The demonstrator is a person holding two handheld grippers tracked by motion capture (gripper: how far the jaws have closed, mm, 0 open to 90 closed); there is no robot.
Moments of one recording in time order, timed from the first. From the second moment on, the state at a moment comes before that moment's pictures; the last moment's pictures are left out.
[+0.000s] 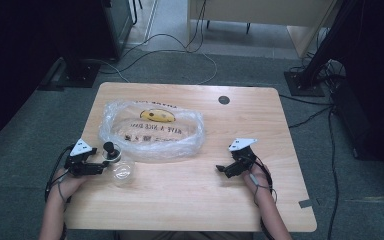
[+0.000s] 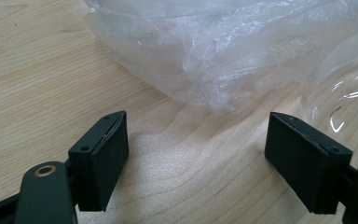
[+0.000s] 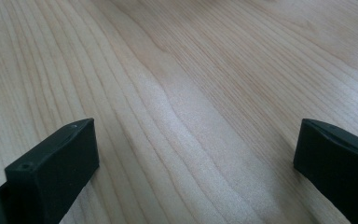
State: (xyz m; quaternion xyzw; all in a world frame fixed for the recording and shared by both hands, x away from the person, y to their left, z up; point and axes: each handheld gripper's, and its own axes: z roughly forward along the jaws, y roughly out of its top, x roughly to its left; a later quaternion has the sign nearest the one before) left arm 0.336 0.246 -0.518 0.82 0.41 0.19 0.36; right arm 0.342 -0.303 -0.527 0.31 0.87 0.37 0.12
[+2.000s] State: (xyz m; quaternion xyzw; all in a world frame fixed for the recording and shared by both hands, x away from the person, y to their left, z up) left arm 0.333 0.254 -0.496 0.85 0.37 0.13 0.36; right arm 0.341 -0.303 -0.527 0.31 0.87 0.37 0.13
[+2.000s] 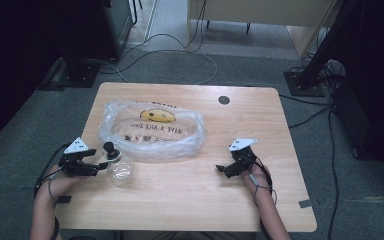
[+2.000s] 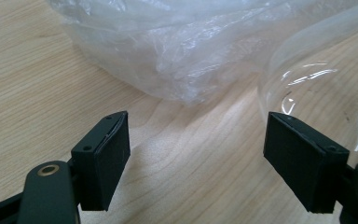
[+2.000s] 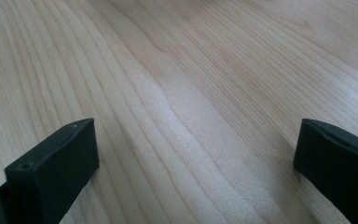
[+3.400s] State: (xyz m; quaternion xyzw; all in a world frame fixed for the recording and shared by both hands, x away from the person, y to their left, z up) left arm 0.301 0.233 -0.455 0.83 0.28 0.11 0.47; right arm 0.342 -0.303 -0.527 0.31 0.87 0.37 0.12
